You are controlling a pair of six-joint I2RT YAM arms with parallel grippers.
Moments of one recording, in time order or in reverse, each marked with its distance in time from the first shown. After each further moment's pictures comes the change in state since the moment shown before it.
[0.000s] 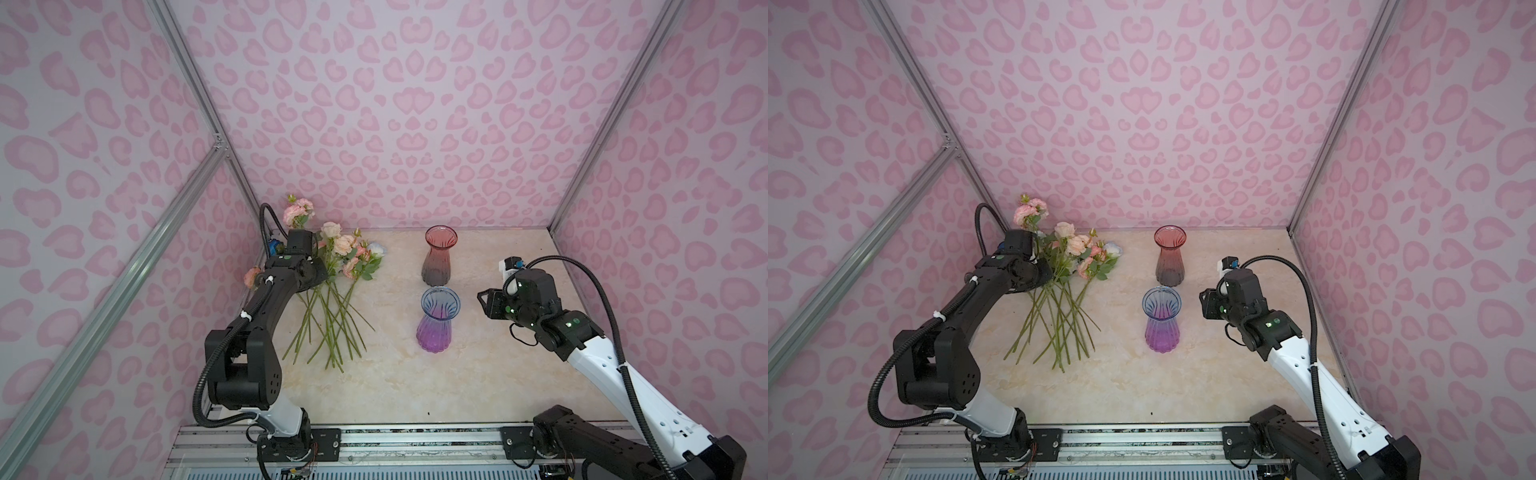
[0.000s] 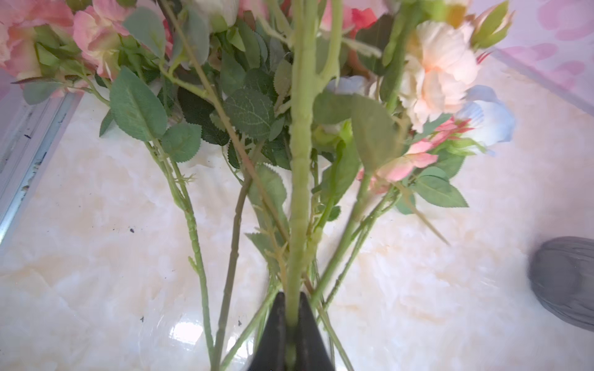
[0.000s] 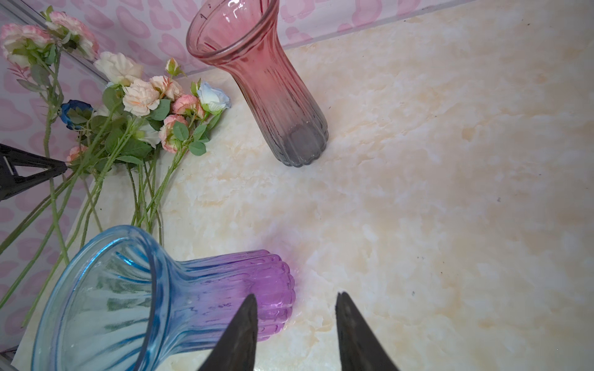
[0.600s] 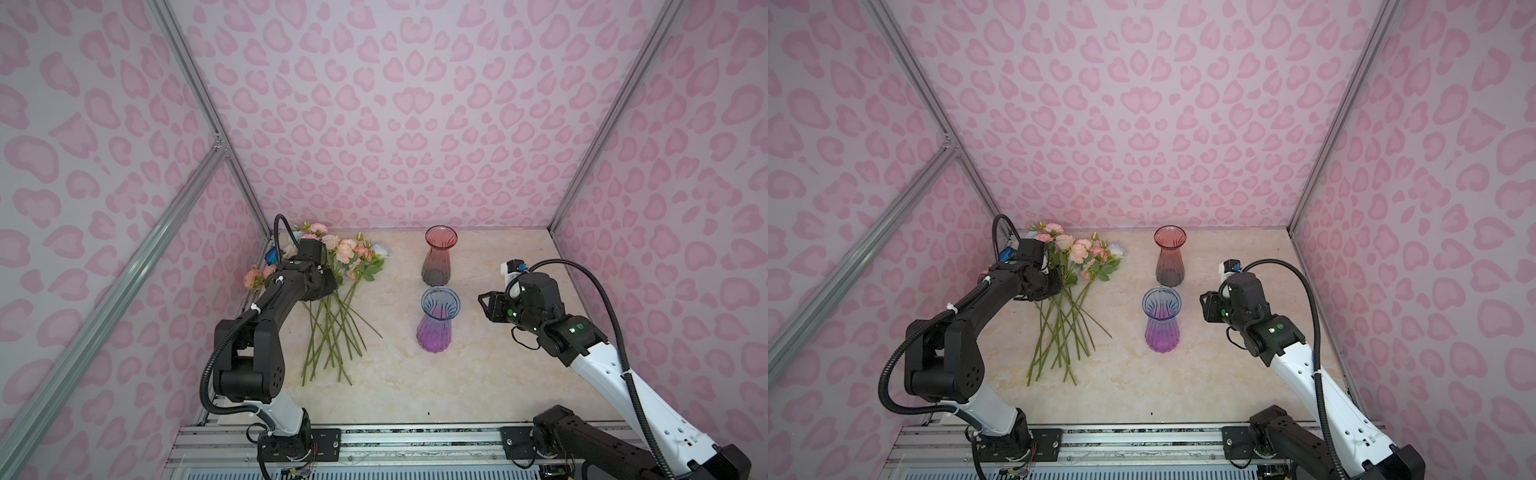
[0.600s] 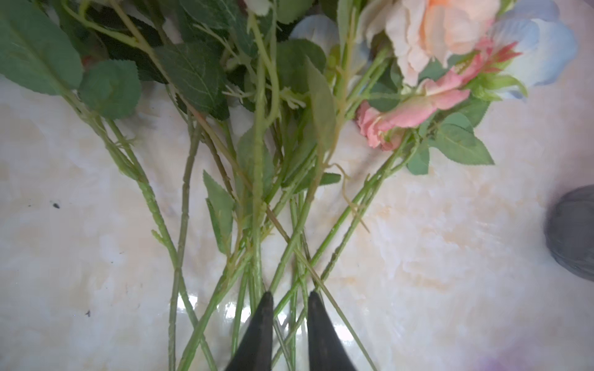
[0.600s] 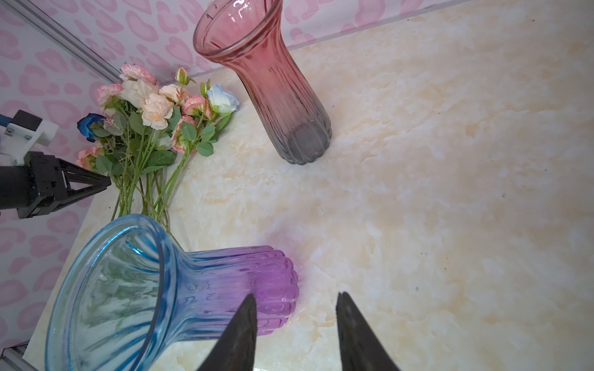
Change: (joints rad) left arm -0.034 0.090 -0.053 0.026 0.047 -0.010; right arm -0.001 -0.037 -0.031 0.008 -0.012 0.006
